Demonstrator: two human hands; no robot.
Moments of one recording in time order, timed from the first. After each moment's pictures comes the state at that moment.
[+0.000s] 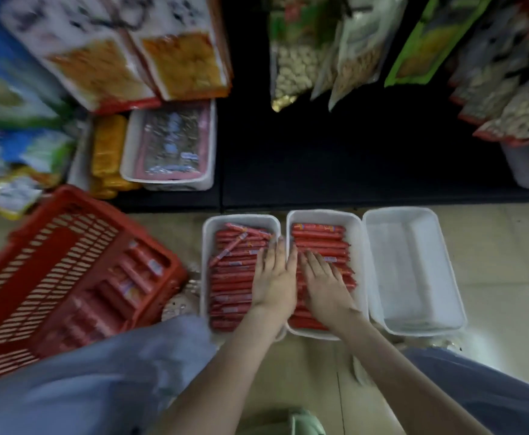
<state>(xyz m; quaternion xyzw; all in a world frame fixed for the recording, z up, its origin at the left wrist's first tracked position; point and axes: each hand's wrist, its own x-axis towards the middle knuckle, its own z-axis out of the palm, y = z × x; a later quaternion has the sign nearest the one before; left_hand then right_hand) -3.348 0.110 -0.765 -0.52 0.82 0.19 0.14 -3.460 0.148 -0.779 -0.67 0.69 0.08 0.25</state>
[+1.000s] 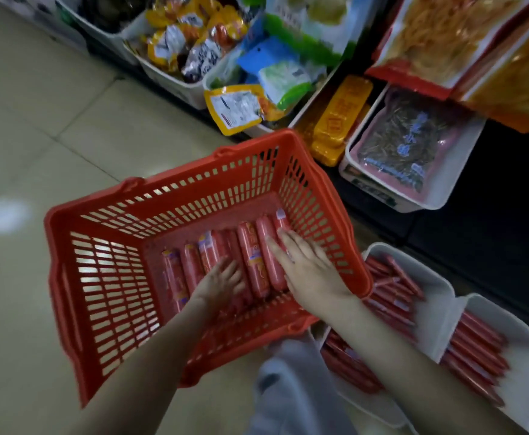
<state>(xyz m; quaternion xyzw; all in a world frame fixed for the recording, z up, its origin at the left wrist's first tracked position) -2.953 0.103 -0.915 -0.48 0.77 0.14 0.39 -3.141 0.029 -0.829 -0.92 0.36 0.09 0.15</state>
